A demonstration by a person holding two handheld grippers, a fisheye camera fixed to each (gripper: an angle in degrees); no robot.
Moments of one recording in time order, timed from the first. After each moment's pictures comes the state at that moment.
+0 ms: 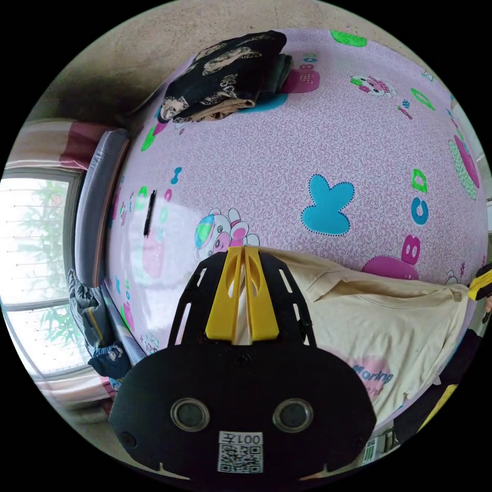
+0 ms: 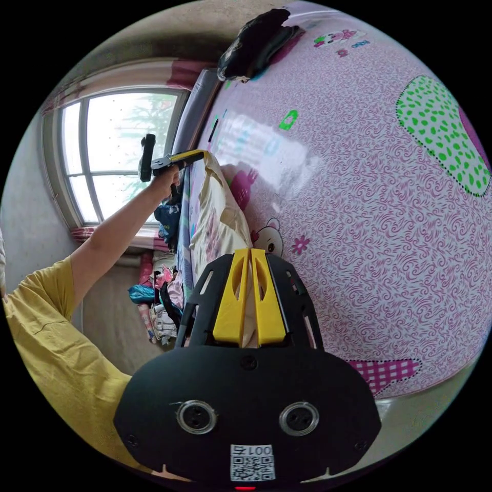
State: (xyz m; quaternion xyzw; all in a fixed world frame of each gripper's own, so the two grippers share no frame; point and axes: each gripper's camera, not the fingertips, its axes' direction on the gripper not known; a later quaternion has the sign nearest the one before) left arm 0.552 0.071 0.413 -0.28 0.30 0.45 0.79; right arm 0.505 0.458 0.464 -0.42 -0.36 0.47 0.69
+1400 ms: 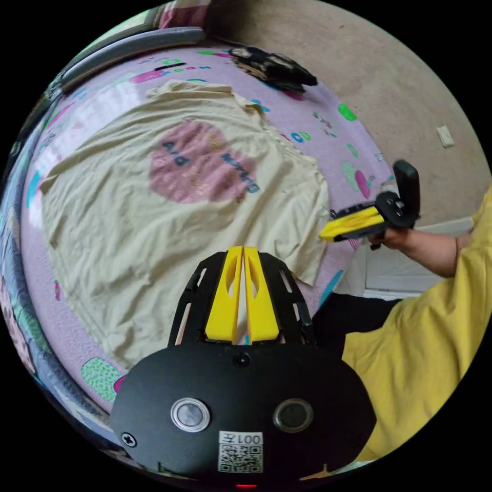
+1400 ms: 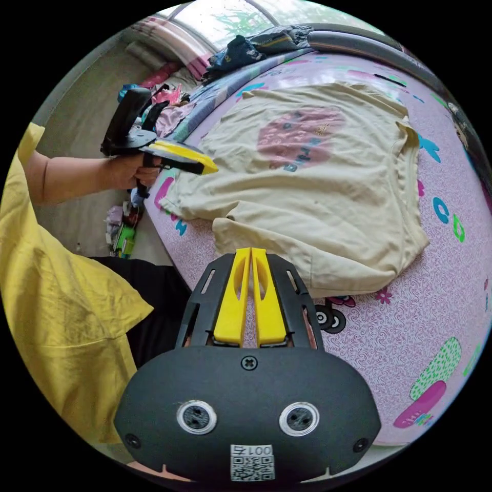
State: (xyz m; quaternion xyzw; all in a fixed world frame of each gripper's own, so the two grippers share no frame) left arm 0.198 0.208 0.437 -0.45 0.49 0.06 0.74; right arm 0.334 0.256 0.435 -0.48 -0.52 -0.08 0.70
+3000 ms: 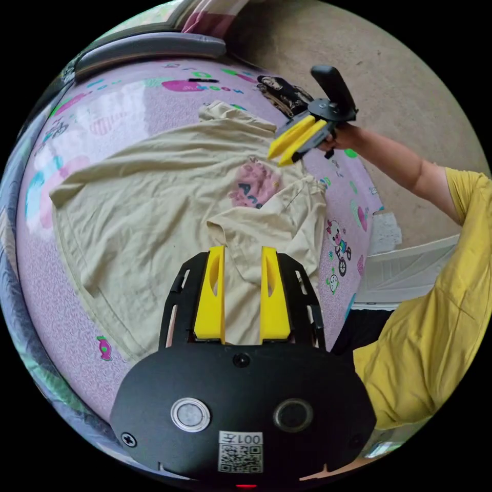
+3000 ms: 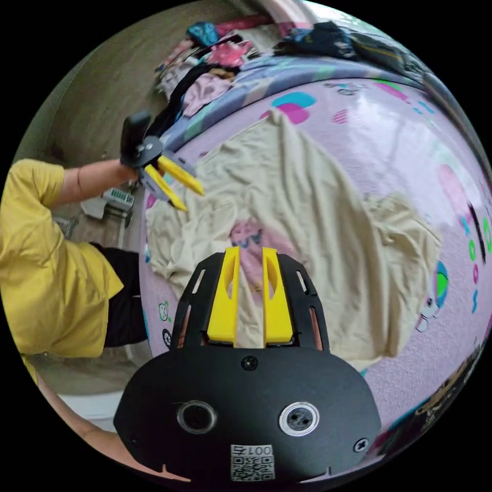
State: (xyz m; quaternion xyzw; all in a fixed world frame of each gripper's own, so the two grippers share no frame) left arm -0.042 0.261 0.586 -0.43 0.52 -0.01 0.74; right arm 0.138 0.079 0.640 -0.44 -0.65 -0.31 0.54
